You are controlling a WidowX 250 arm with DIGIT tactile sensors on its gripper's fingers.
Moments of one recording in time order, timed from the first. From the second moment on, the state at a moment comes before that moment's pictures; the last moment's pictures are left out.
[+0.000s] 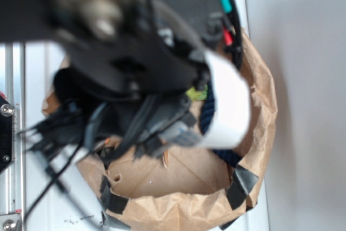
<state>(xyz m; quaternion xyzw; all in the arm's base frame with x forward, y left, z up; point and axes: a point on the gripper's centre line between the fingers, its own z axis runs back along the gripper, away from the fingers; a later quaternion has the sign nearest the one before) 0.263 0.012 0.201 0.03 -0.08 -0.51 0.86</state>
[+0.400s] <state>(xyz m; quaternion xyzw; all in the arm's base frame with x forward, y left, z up) 0.292 0.004 0.157 0.05 -0.12 -0.62 0.77</state>
